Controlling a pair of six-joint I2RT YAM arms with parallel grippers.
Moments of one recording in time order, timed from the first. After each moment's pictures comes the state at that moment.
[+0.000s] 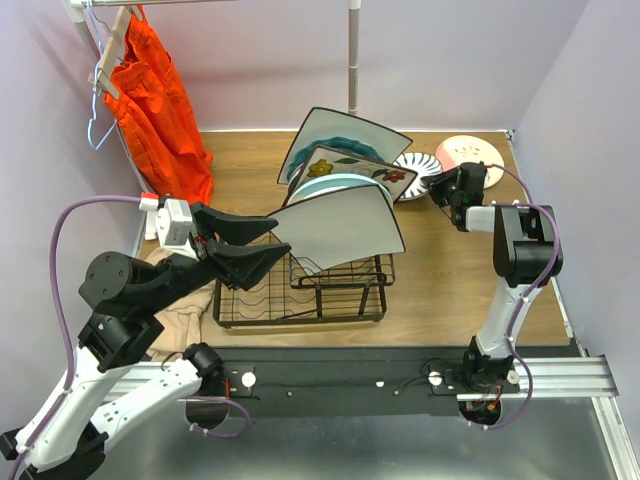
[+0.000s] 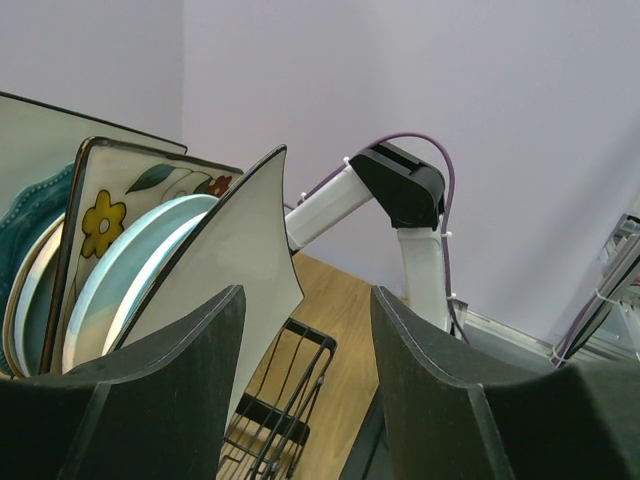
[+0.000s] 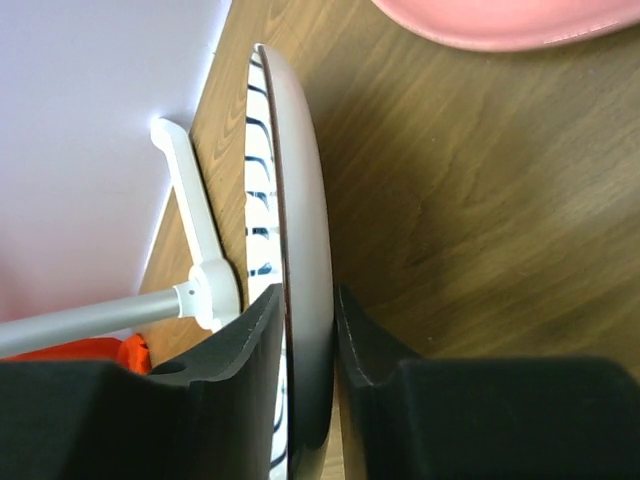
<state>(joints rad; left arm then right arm) -0.74 0.58 1.09 -0.18 0.33 -0.34 -0.01 1.99 1.05 0.51 -0.12 1.06</state>
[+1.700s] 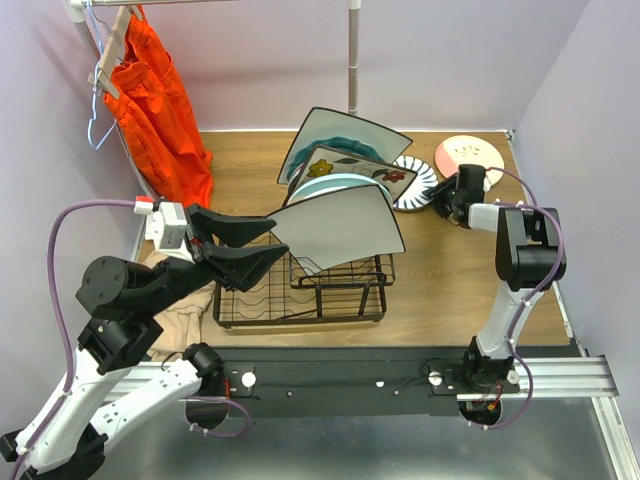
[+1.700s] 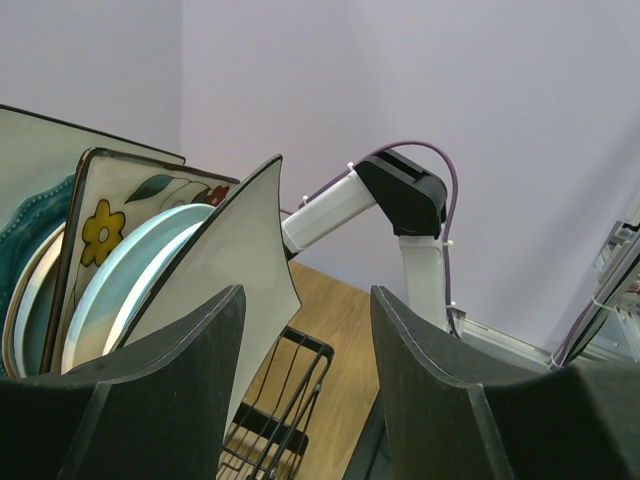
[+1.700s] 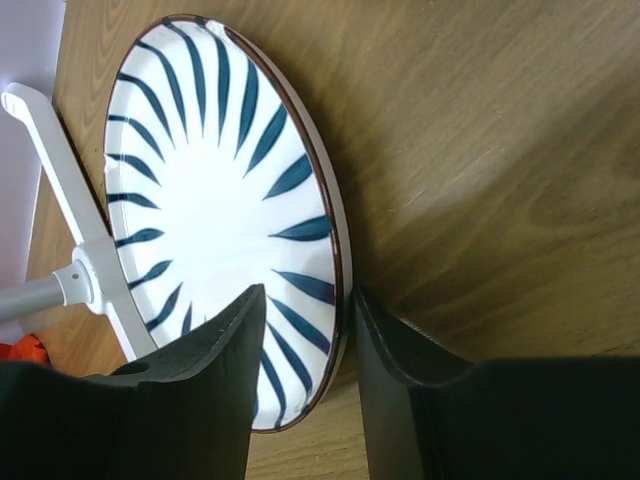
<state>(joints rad) -0.74 0.56 1.07 -0.15 0.33 -0.35 -0.01 1.95 1.06 0.24 -0.08 0.94</state>
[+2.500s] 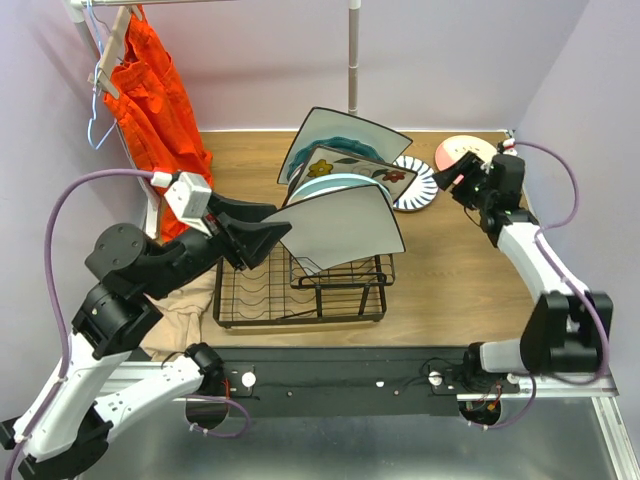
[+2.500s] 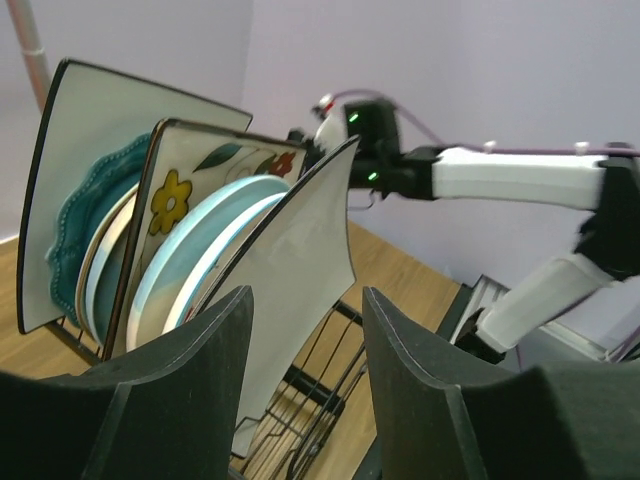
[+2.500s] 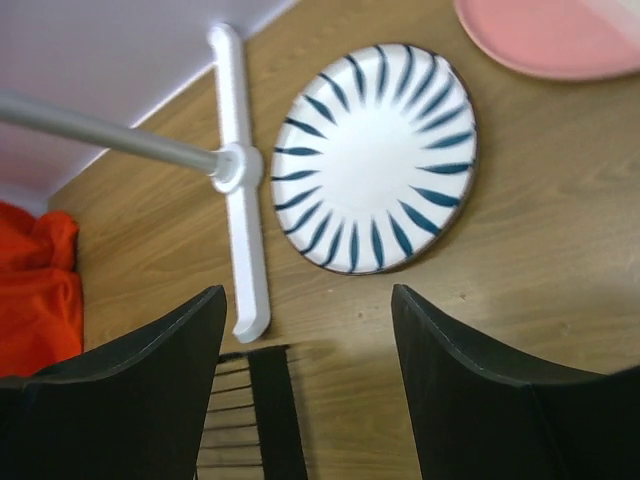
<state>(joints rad) -0.74 0.69 1.26 -0.38 0.22 -0.28 -0.01 1.43 0.96 -0.01 -0.14 0.64</state>
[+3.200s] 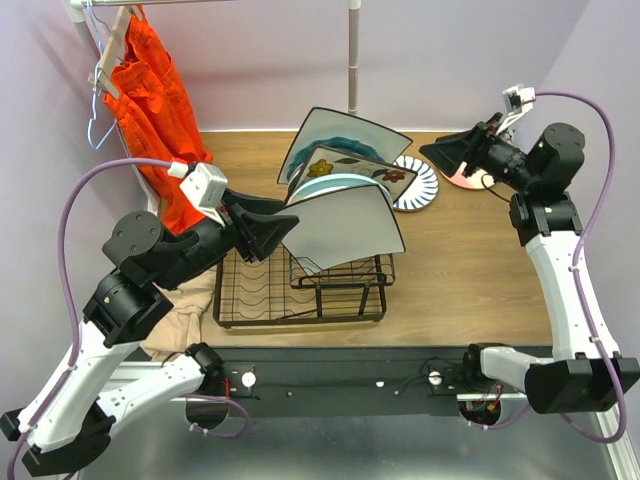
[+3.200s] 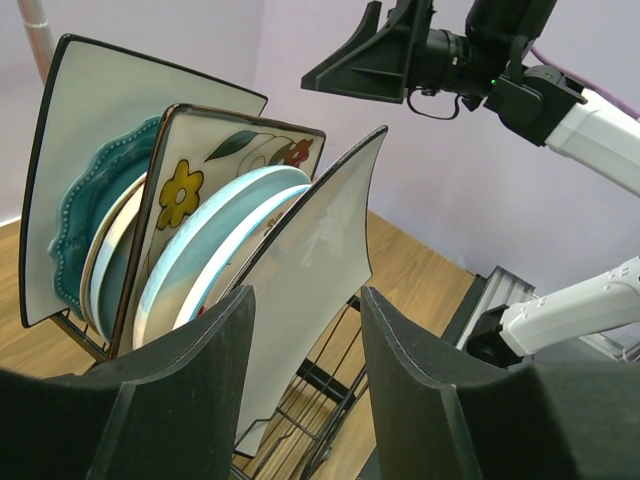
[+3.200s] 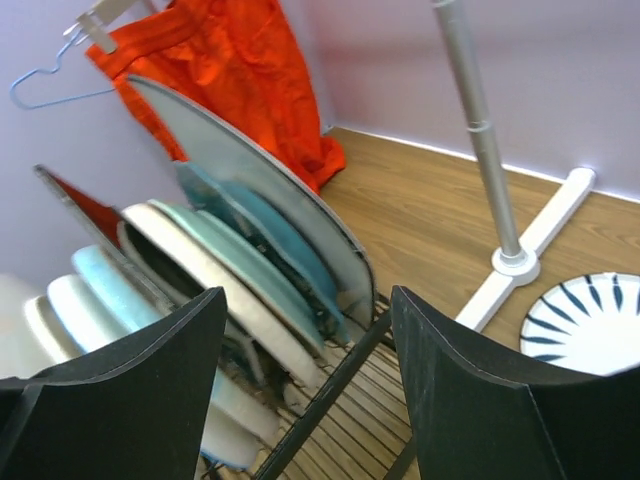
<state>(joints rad) -0.74 0.76 1.27 -0.40 0.19 -0.27 0.01 1.18 1.28 -0.05 -0.79 0.44</state>
